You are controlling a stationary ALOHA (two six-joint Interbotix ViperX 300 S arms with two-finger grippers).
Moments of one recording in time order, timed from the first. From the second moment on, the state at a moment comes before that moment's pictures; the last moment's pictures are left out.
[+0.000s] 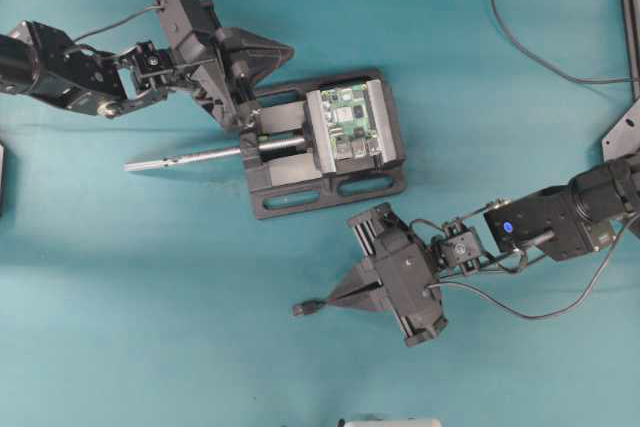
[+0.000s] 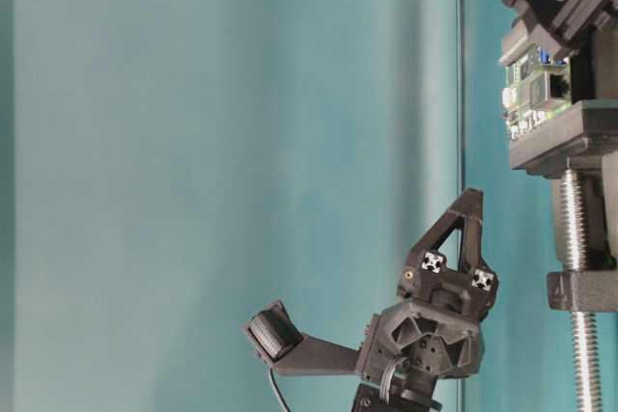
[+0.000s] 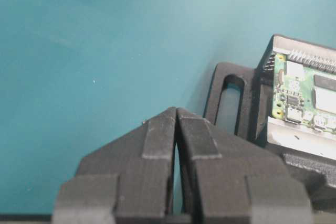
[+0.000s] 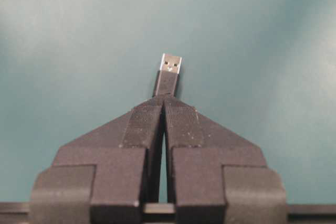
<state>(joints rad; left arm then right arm) 0.28 0.27 0.83 -0.11 -0.78 -0.06 0.28 0.27 0.84 -0.11 -0.78 -0.04</state>
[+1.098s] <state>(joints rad) 0.13 -0.24 1.11 -0.08 -0.51 -0.06 0.26 0.27 0.82 -0.10 -0.78 -0.01</state>
